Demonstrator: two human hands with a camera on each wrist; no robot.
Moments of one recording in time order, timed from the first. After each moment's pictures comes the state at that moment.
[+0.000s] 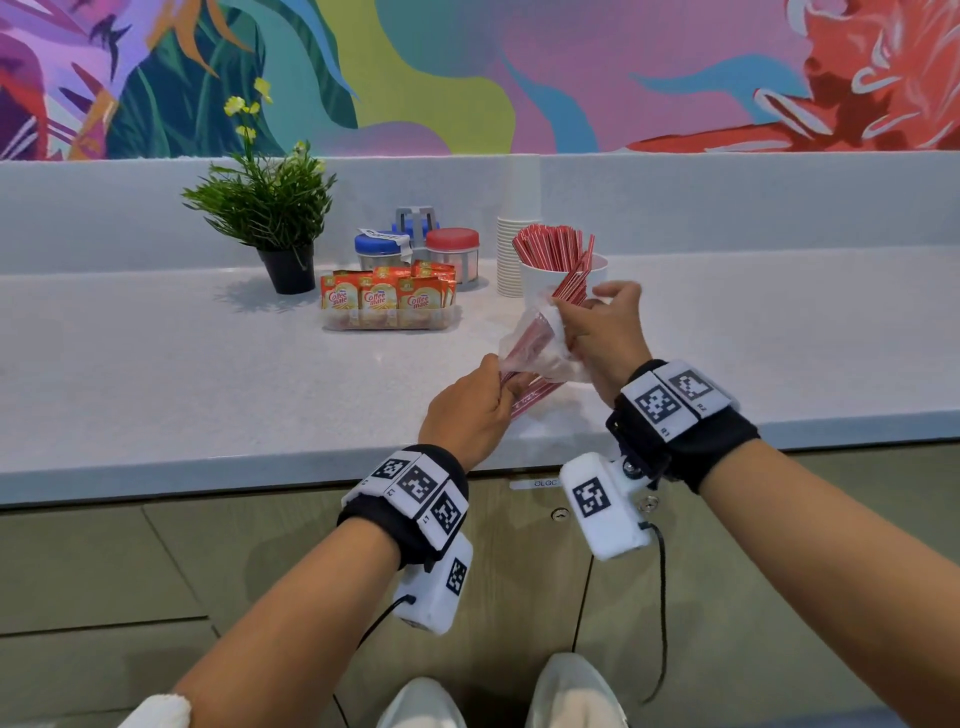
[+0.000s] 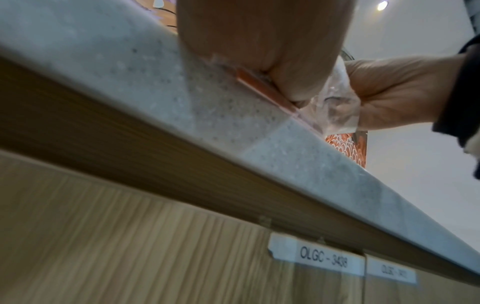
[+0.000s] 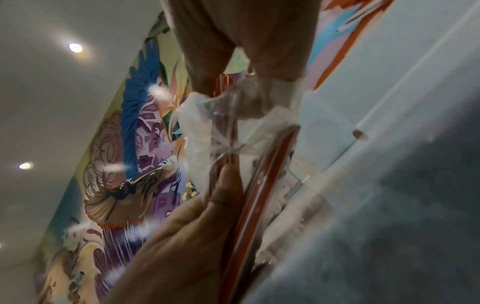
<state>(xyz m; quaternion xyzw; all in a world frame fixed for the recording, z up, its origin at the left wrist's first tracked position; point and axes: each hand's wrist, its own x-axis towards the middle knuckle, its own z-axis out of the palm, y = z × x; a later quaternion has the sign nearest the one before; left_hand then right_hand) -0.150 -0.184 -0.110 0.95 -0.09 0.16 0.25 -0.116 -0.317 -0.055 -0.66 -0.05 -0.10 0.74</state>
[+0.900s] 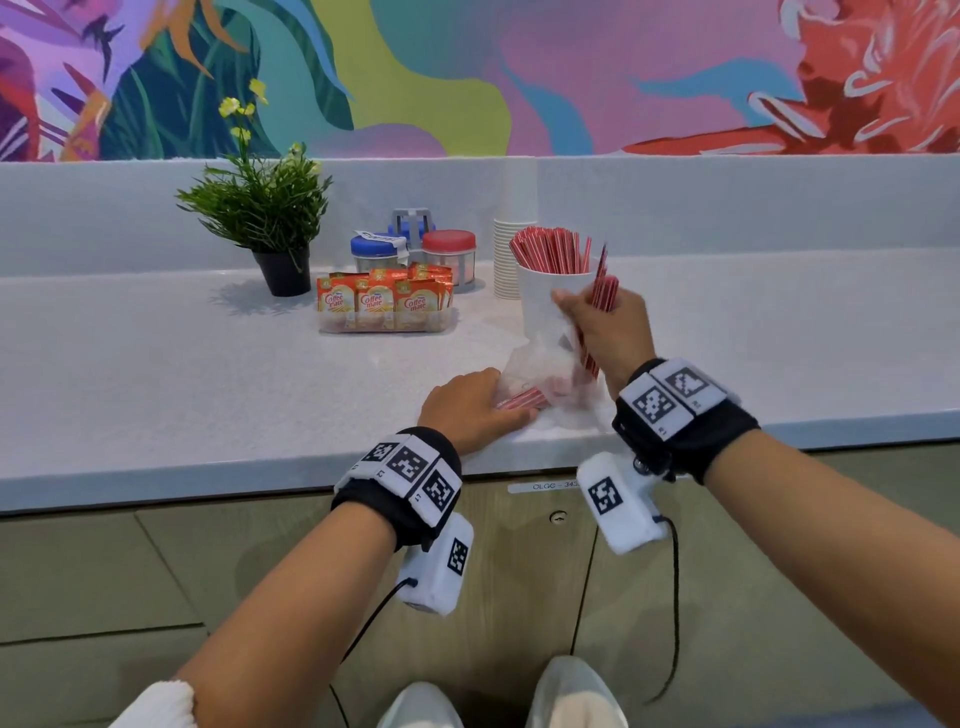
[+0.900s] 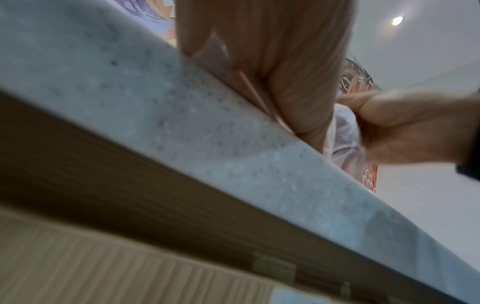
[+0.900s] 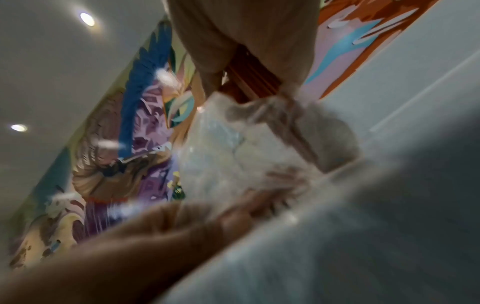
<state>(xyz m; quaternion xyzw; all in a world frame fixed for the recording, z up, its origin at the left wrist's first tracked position) -0.134 -0.175 -0.106 0.96 -0.10 0.07 0.24 -0.109 -0.326 -0.054 -0.72 -0.09 -0.18 0.66</state>
